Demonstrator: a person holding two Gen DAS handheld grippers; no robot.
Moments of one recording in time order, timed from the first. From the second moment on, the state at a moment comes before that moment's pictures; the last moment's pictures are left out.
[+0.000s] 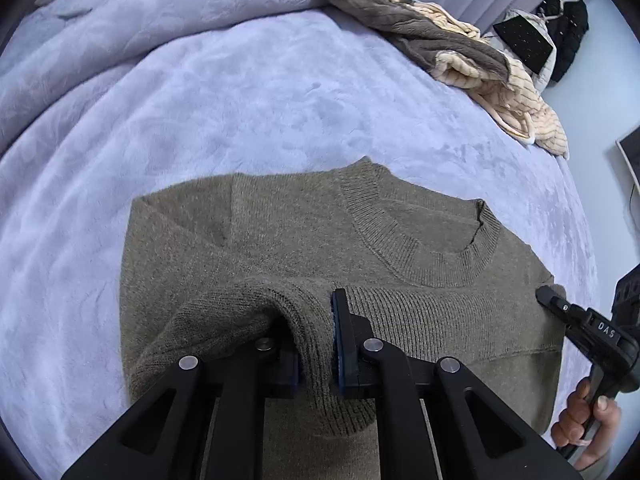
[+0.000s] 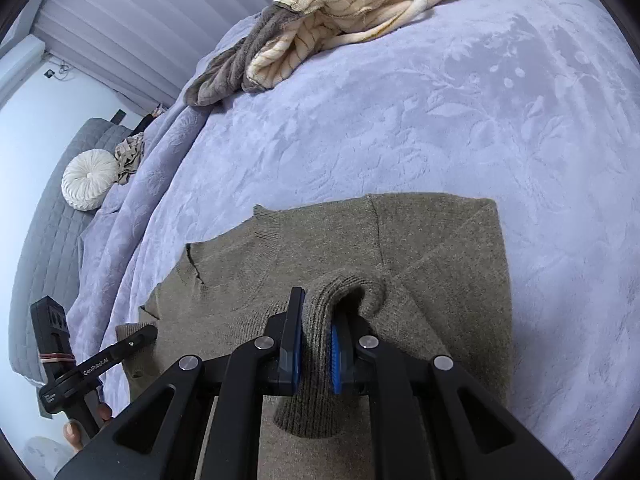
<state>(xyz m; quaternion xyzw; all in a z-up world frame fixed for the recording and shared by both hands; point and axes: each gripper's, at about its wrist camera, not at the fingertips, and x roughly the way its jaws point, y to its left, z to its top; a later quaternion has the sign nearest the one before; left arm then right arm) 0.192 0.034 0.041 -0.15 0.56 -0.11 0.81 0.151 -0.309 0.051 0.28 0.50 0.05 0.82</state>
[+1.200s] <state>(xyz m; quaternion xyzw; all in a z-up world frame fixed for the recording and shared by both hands) 0.176 -0.014 0.047 -0.03 0.56 -0.21 0.80 0.127 -0.225 0.069 -0.06 0.48 0.20 0.85</state>
